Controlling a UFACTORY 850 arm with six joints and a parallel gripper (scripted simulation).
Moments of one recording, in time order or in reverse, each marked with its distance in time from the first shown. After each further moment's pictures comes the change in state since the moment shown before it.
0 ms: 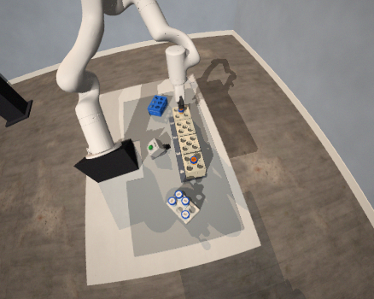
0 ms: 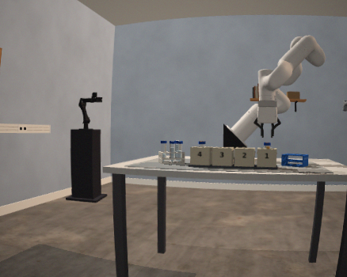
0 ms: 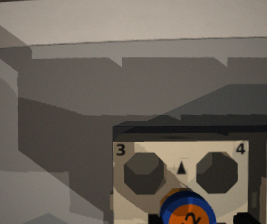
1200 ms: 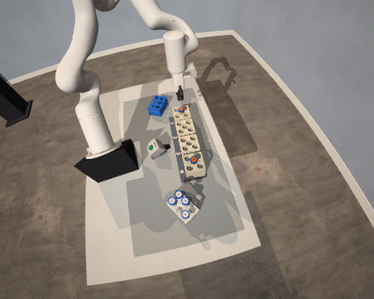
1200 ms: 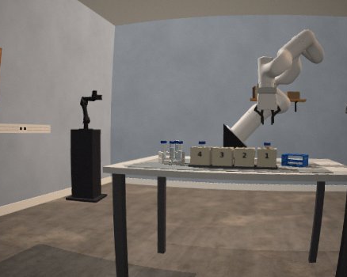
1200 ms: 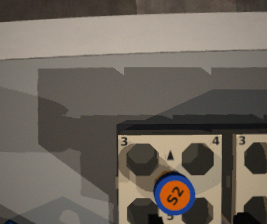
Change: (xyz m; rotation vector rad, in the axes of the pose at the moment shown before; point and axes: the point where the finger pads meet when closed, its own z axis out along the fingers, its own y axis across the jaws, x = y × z) arm 0.000 0.000 -0.064 0.000 0.000 0.000
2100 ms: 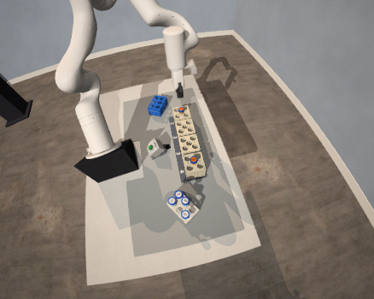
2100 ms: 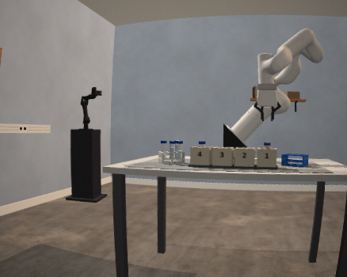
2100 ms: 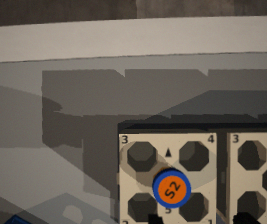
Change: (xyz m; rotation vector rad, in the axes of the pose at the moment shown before) arm 0.000 0.000 -0.018 0.000 -0.001 0.000
